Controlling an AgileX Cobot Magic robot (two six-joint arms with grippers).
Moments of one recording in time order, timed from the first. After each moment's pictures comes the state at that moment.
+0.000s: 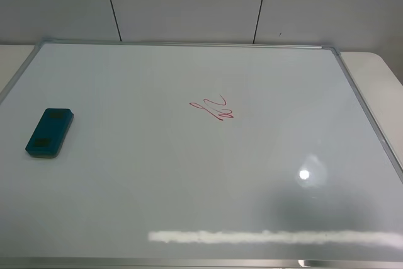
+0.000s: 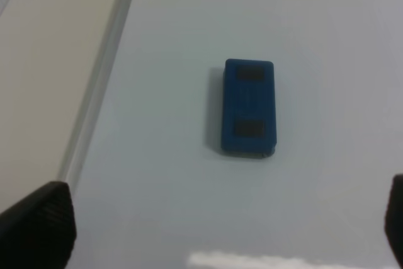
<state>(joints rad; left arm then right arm) 0.02 0.00 -0.51 0.04 1.06 -0.09 0.01 0.00 -0.49 -0.16 1.06 0.07</state>
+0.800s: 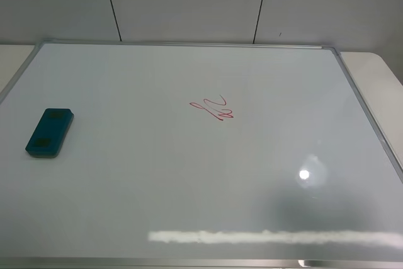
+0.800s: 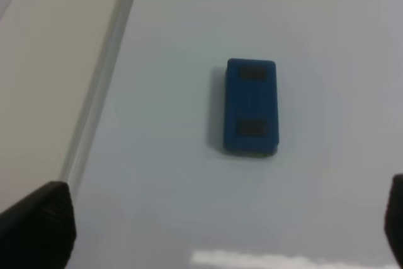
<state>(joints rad) 0.02 0.01 -0.51 0.04 1.06 -0.09 0.01 0.00 -0.49 -0.16 1.06 0.07</state>
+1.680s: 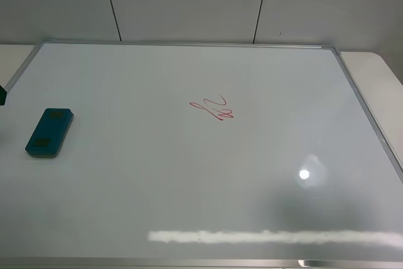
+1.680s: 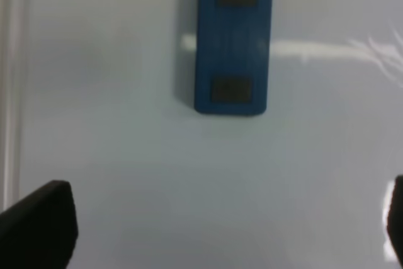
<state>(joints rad) 0.02 1.05 -0.83 -0.03 0.97 -0.07 0.01 0.00 -0.49 -0.16 1.06 0.07</state>
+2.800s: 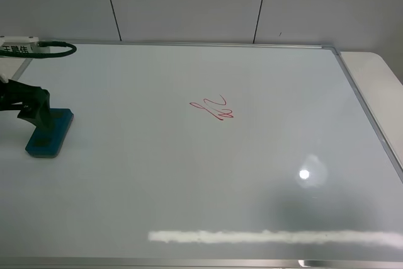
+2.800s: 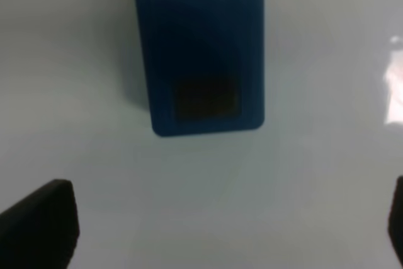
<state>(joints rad) 0.01 1.50 -0.88 -0.08 0.88 0.05 0.01 0.00 -0.49 -0.16 1.06 0.07</state>
